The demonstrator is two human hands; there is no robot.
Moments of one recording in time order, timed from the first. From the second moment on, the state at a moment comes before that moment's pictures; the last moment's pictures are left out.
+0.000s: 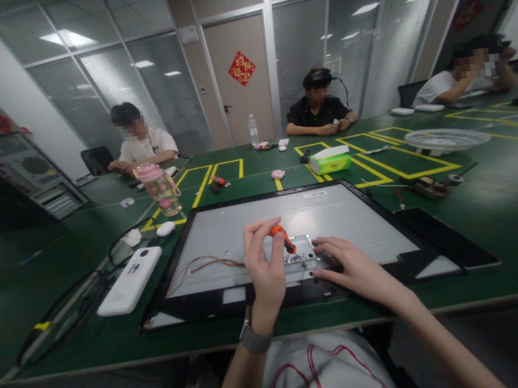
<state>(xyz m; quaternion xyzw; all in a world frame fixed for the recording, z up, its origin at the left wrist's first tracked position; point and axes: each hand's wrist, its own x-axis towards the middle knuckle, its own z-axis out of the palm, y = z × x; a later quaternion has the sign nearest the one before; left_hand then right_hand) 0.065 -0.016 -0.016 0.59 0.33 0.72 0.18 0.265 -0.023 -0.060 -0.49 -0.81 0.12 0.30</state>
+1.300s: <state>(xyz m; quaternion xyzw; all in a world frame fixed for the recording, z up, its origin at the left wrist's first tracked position) 0.066 -0.014 -0.018 0.58 0.32 0.72 0.19 0.265 -0.022 -0.062 -0.49 -0.81 0.12 0.29</state>
